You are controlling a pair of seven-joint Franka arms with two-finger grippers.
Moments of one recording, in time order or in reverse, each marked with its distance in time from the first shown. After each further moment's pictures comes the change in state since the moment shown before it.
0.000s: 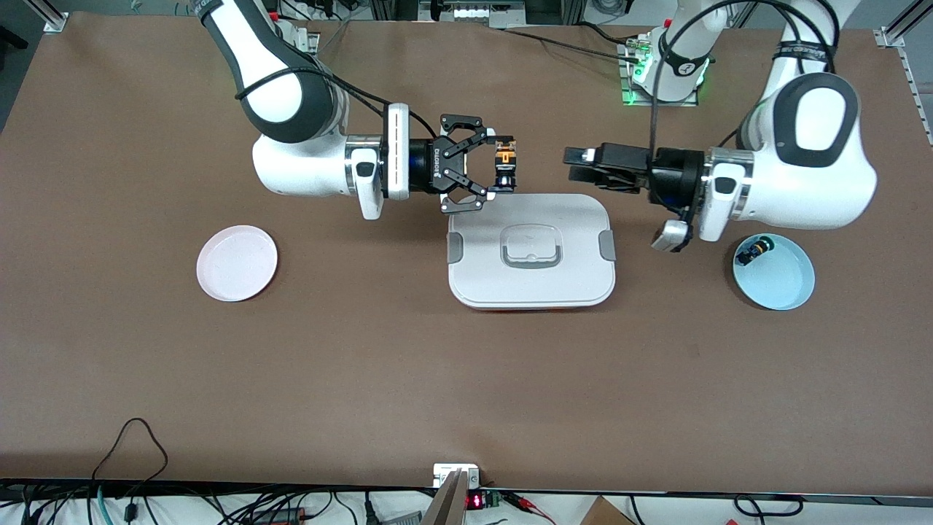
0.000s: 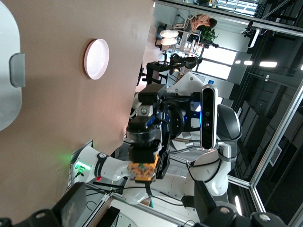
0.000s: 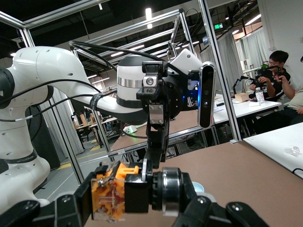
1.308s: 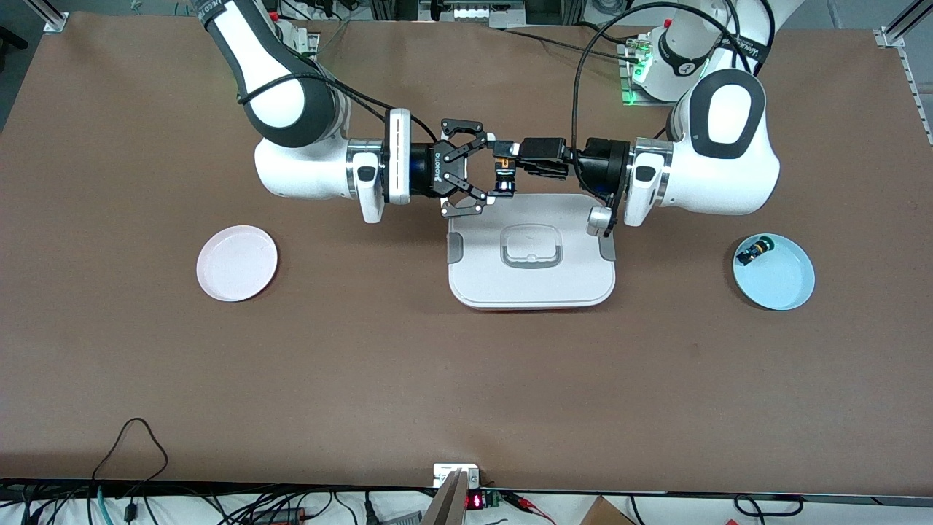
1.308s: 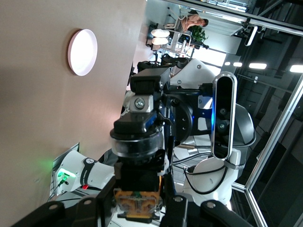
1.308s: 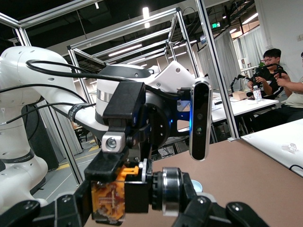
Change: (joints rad) left arm -0.017 0.011 -0.137 -0.075 -0.107 0.146 0.068; right arm 0.001 0.010 -0.003 0.002 0.004 0.008 0.000
